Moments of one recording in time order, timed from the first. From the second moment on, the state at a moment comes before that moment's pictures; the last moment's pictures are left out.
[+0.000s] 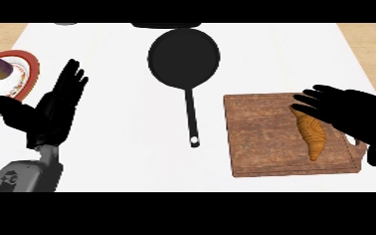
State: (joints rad) left arm -0.16 0.32 -0.06 -1.57 0.27 0.22 0.18; right arm -0.31 -0.92 0.35 -1.71 0.96 0.60 -0.33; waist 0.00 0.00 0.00
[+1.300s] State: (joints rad) left arm -0.14 0.24 0.01 -1.61 0.18 0.14 0.23; right arm -0.33 -0.61 0.35 -1.41 1.35 0.52 -0.37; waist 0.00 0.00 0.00
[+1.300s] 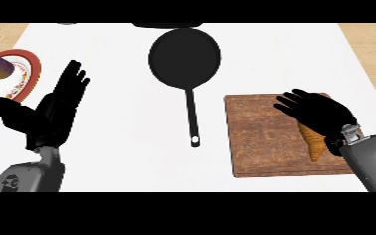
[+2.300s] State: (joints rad) left arm -0.16 0.20 0.05 -1.59 0.14 0.10 0.22; right arm -0.40 -0.49 0.27 -1.13 1.46 0.32 -0.54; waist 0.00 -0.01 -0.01
